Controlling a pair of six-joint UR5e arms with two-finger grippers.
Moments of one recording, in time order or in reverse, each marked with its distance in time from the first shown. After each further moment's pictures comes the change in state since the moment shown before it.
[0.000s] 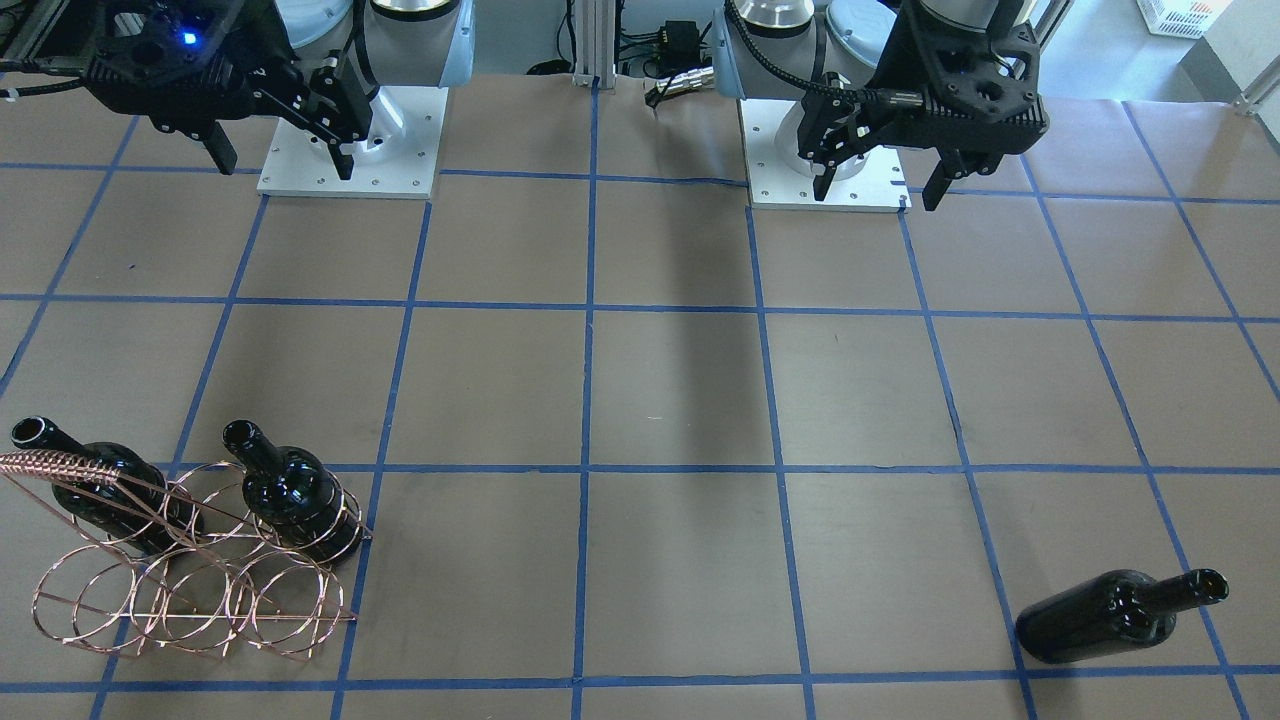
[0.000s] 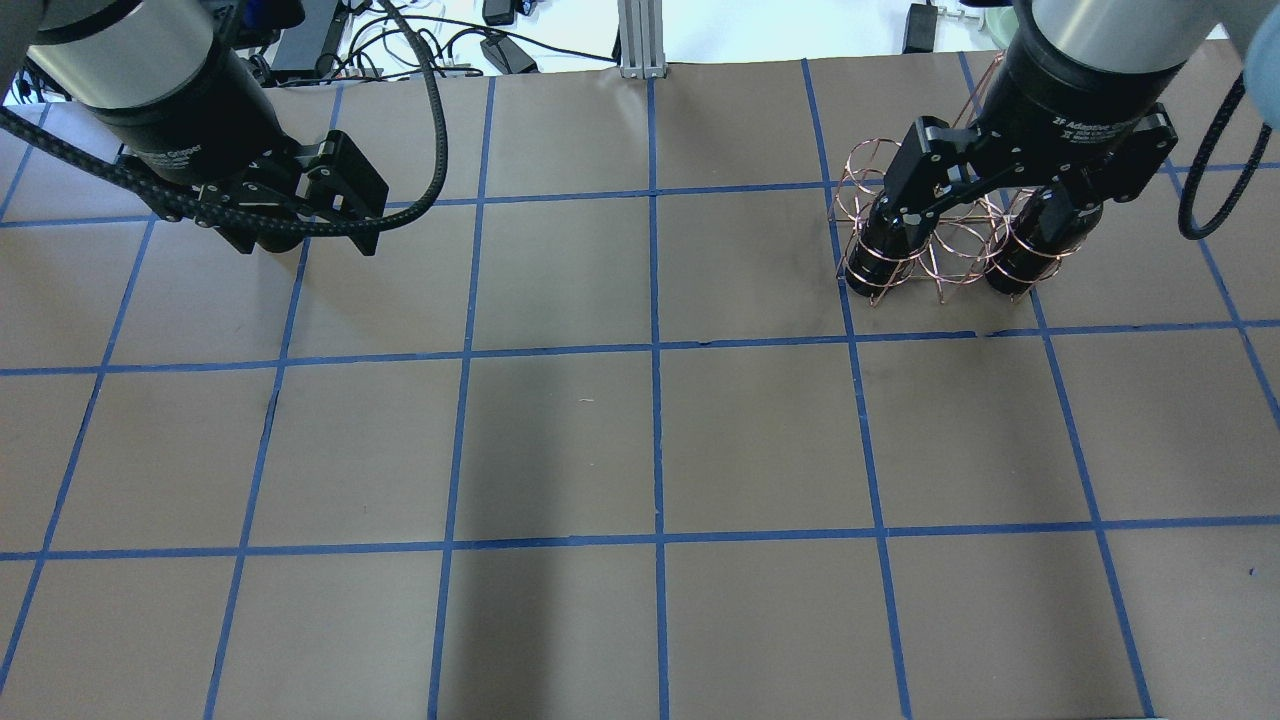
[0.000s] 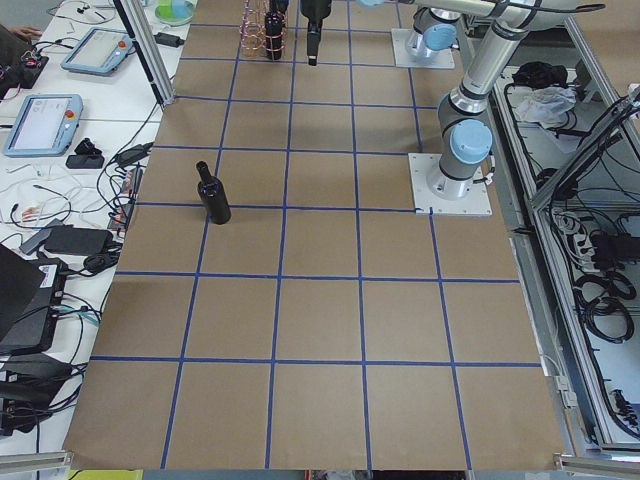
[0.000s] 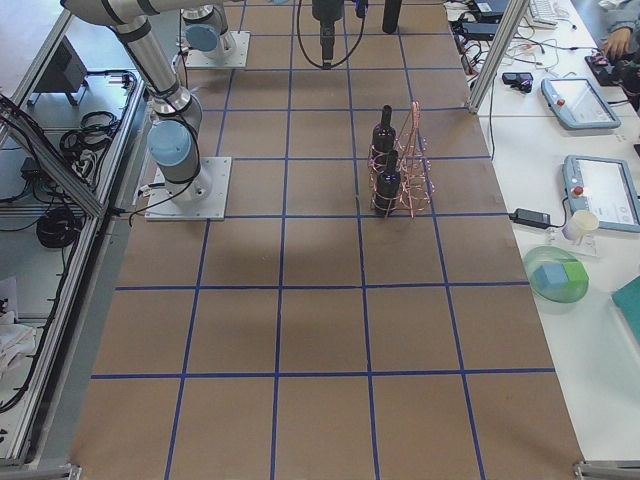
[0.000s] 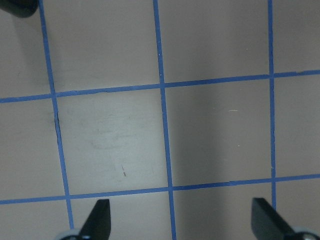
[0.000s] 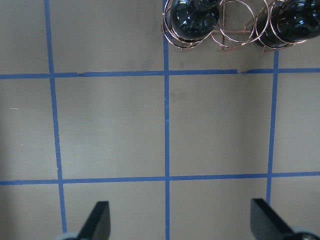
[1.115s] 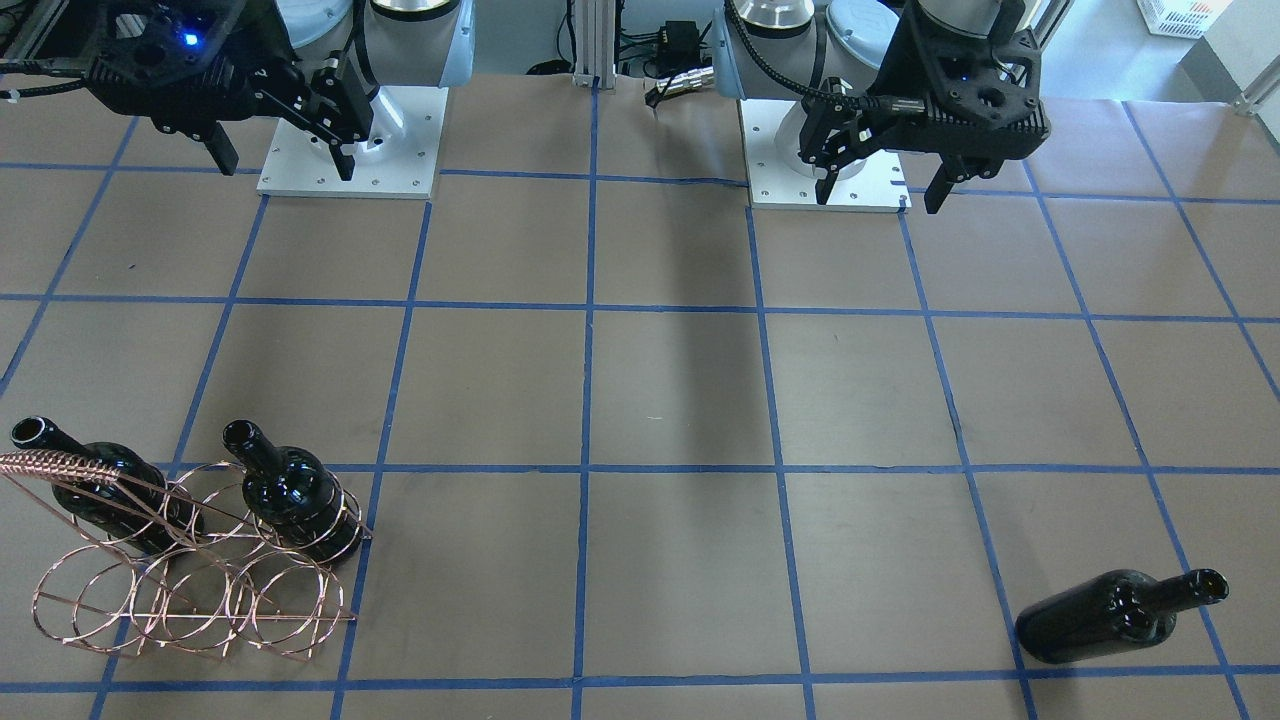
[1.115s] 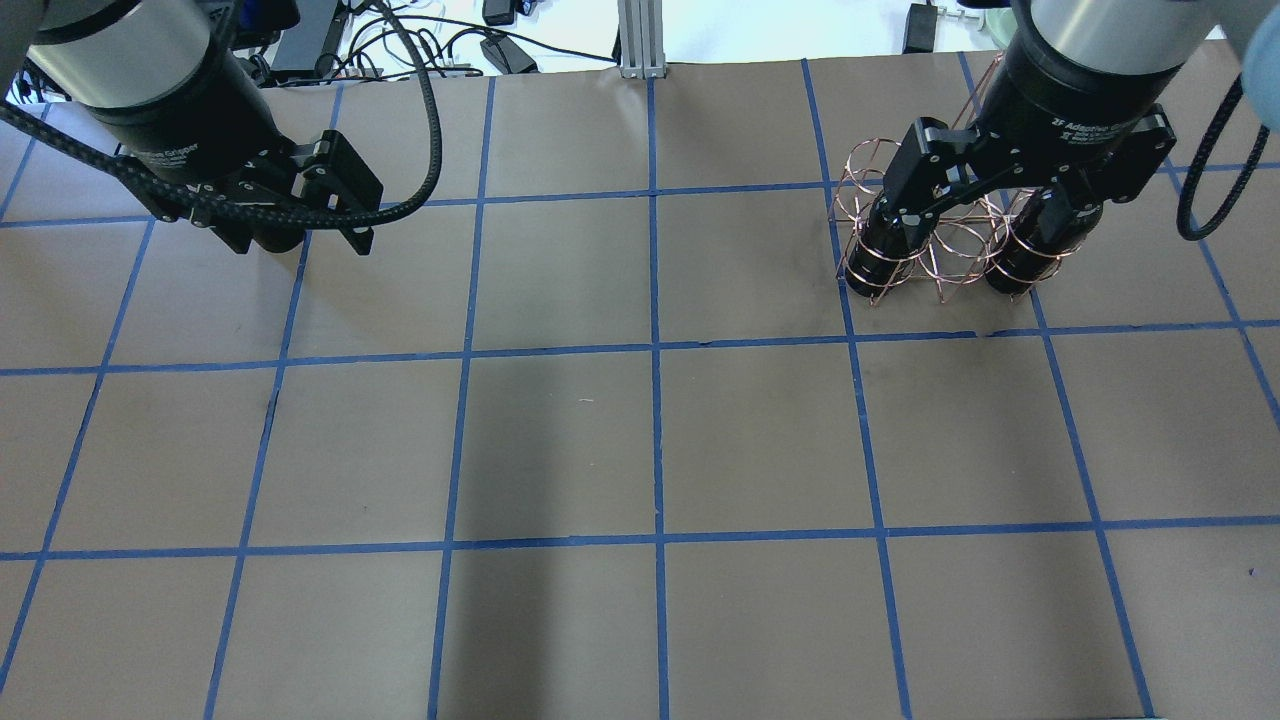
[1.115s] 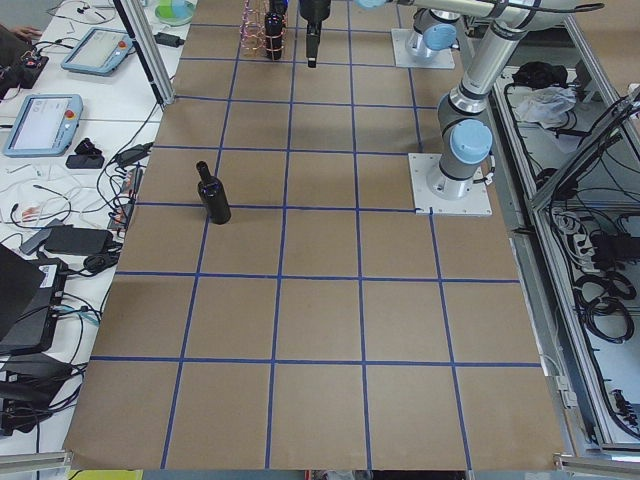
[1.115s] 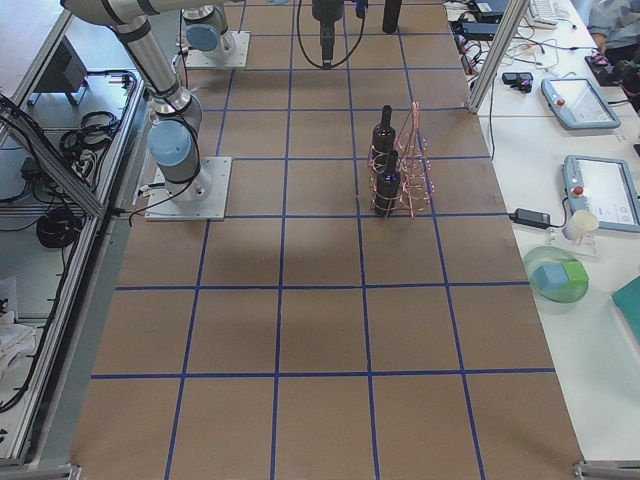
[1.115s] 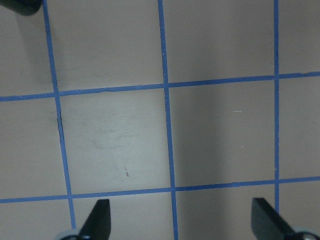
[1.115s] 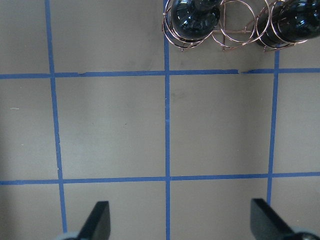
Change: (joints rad) left arm 0.011 -0.008 0.000 0.003 0.004 0.000; right arm 0.000 0.000 0.001 -0.002 0.002 0.000
